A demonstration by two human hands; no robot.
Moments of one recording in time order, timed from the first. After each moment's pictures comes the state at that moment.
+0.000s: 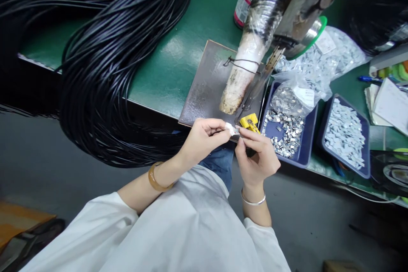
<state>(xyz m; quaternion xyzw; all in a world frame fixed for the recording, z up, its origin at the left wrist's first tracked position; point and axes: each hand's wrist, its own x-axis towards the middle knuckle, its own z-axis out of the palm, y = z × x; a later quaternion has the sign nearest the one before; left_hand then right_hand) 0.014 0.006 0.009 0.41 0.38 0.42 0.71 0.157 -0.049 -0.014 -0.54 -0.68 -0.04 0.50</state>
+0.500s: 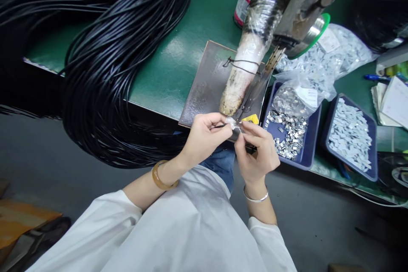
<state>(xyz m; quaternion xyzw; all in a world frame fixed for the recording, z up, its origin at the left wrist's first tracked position) 0.022 0.013 0.014 0.42 0.45 0.44 0.65 0.158 -0.039 -0.015 -0.54 -0.69 -0.06 0.48</state>
